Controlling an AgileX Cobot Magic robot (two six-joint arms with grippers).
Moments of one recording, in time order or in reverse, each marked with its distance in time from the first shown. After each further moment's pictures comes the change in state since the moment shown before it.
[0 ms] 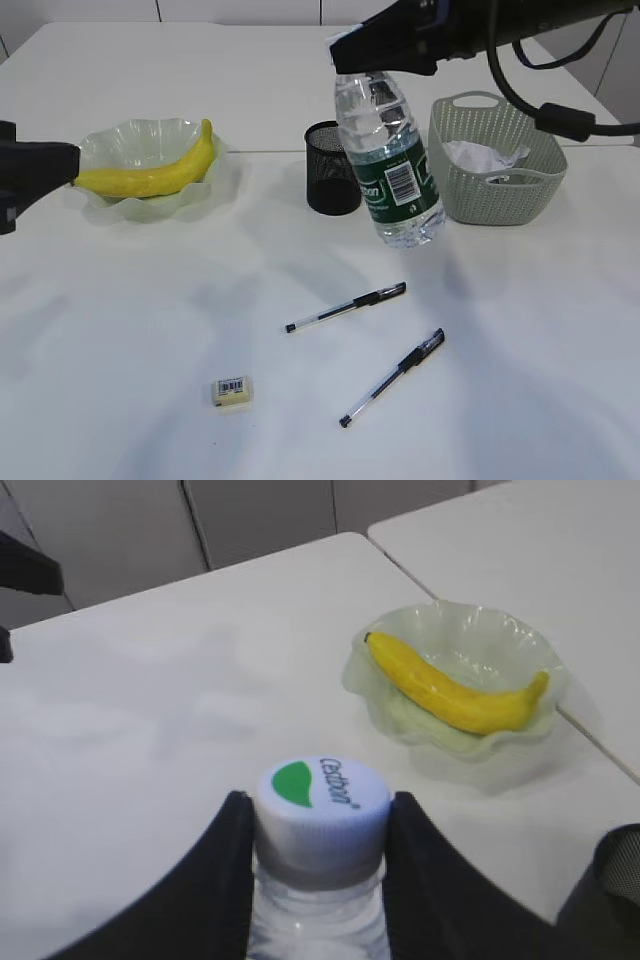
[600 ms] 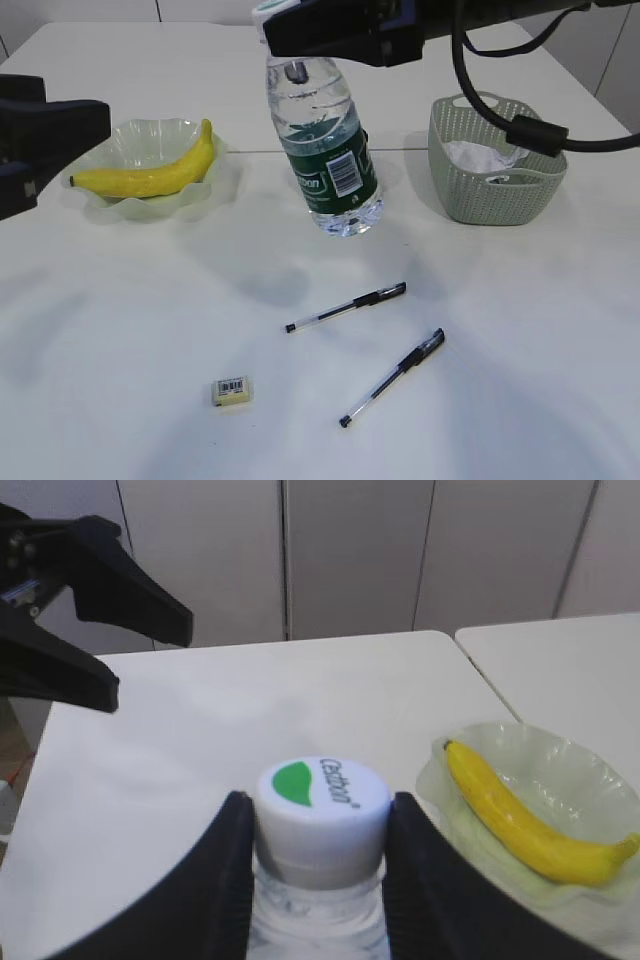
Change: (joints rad) left arm -0.111 0.000 0.004 -0.010 -0.158 0.001; right arm 0.081 0.000 0.000 0.181 0.086 -0.270
